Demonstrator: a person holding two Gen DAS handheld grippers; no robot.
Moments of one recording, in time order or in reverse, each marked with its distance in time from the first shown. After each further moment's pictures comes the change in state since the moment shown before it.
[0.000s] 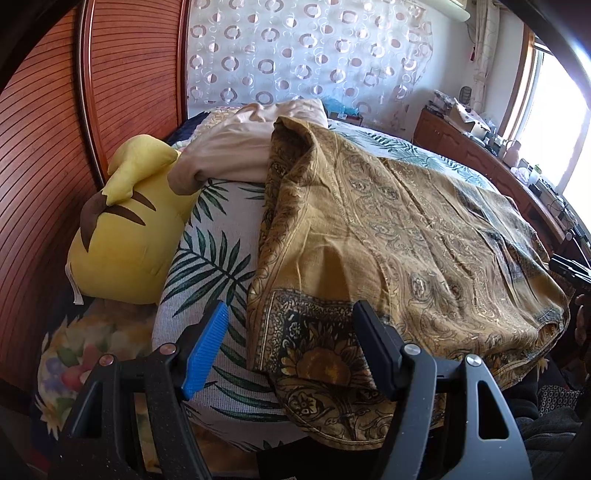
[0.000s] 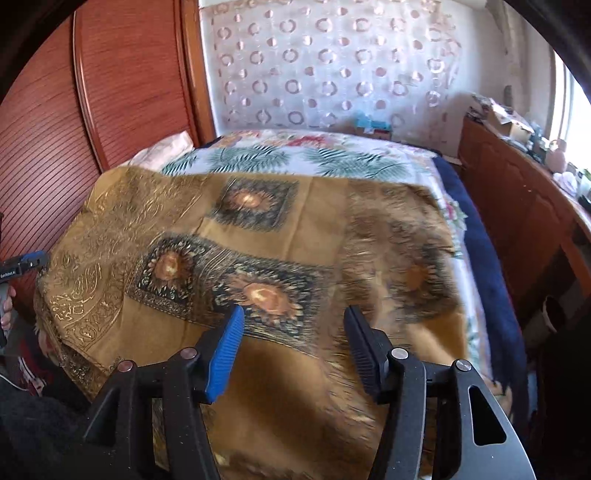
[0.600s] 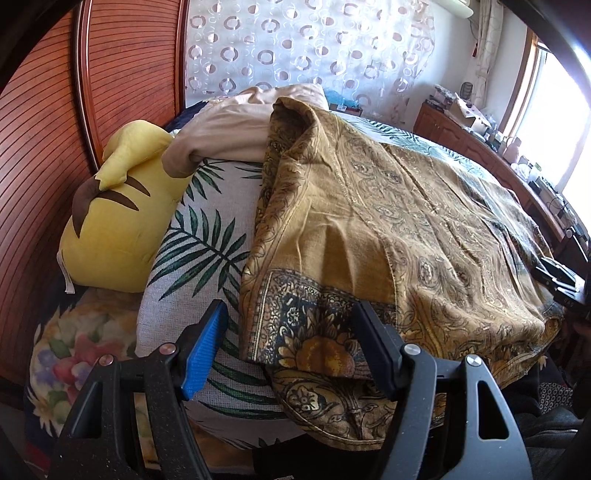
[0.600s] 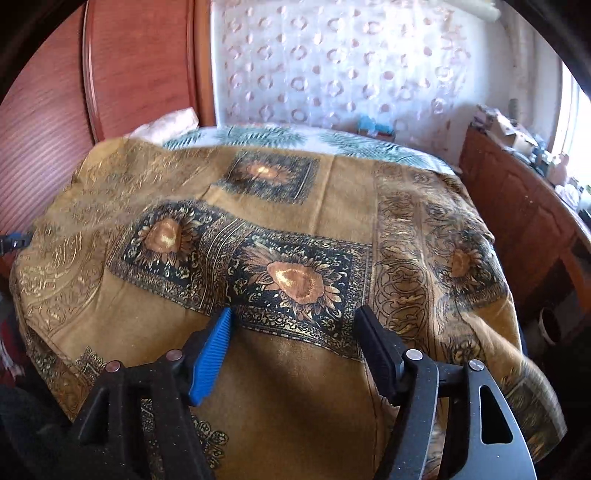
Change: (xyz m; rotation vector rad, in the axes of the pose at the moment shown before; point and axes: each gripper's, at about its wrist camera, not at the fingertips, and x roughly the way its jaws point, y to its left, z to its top) left arm 0.013 0.002 -0.008 -0.009 0.028 -0.019; right arm 0.065 0.024 -0.015 -0.047 -0.034 -0.054
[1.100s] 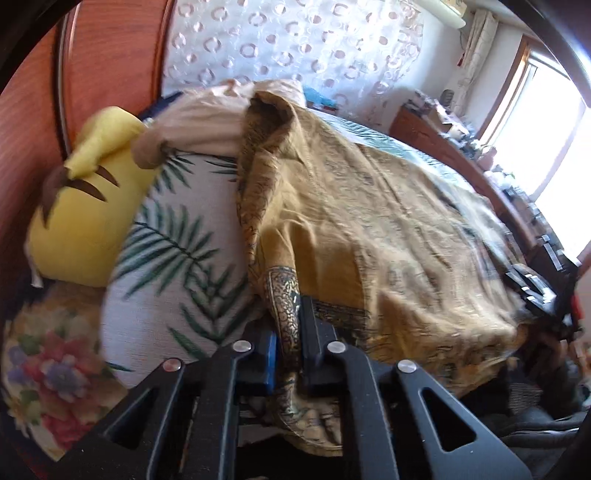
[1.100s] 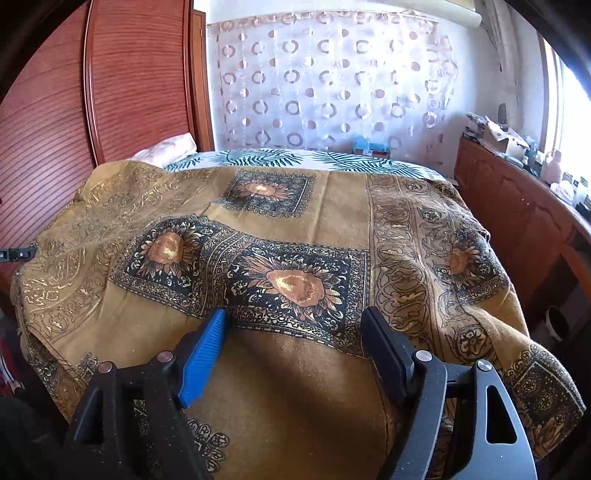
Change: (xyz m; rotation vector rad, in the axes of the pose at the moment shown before) left arm 0.004 0.000 0.006 -0.038 0.025 -0.165; right arm -0.002 0.002 -0.024 0.040 -0.093 0.018
